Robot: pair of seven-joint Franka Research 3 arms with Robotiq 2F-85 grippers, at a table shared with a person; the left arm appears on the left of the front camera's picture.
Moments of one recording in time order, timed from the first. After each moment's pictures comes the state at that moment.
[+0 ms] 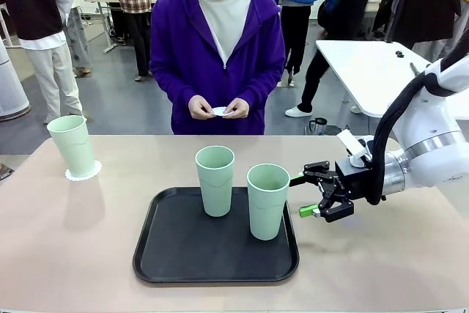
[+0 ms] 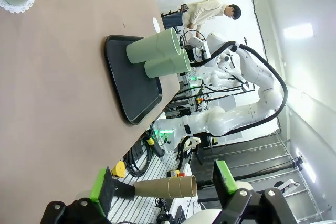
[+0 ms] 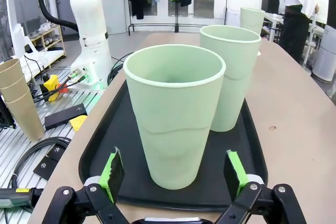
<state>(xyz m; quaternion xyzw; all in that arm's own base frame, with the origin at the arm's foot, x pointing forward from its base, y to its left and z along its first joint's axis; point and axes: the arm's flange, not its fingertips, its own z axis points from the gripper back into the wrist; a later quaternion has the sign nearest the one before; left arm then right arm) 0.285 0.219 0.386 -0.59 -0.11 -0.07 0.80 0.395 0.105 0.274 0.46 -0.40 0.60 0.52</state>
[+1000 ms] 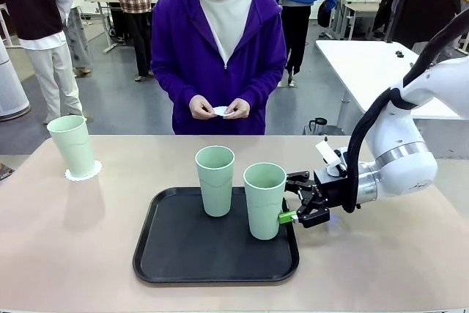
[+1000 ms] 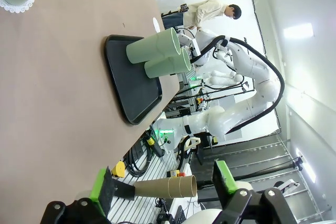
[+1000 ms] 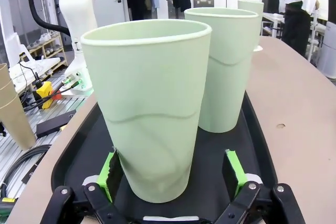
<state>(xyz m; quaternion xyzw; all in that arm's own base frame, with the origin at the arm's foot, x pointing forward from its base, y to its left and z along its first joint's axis) 0.285 0.219 0.386 -0.59 -0.11 -0.07 0.80 0.411 0.142 0.231 0.48 -0.40 0.58 0.53</state>
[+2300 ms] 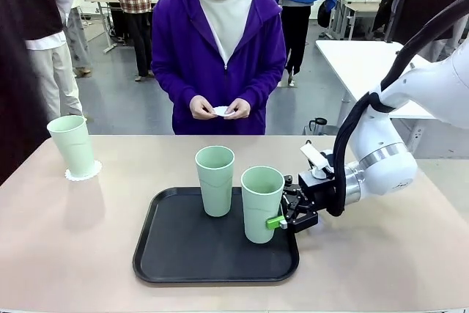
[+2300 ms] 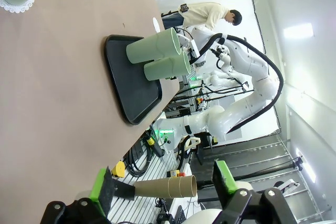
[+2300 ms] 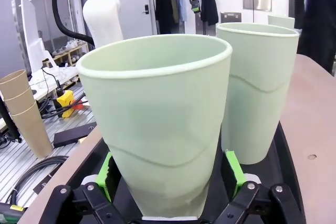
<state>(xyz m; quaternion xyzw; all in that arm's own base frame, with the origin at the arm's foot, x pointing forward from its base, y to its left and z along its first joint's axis) 0.285 0.219 0.386 -0.59 -0.11 -0.07 0.80 0.408 0.179 0.225 0.54 -0.37 0.58 0.48</state>
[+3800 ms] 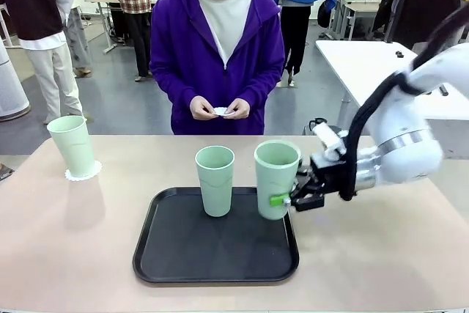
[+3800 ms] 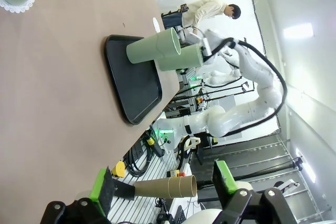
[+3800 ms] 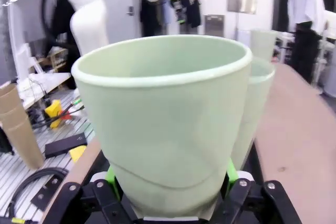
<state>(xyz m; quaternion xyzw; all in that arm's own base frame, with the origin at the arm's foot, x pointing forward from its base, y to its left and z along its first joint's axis) 0.285 0.219 0.386 -0.59 -0.11 -0.07 0.80 0.400 0.158 0.287 0.50 -0.42 0.57 0.50</state>
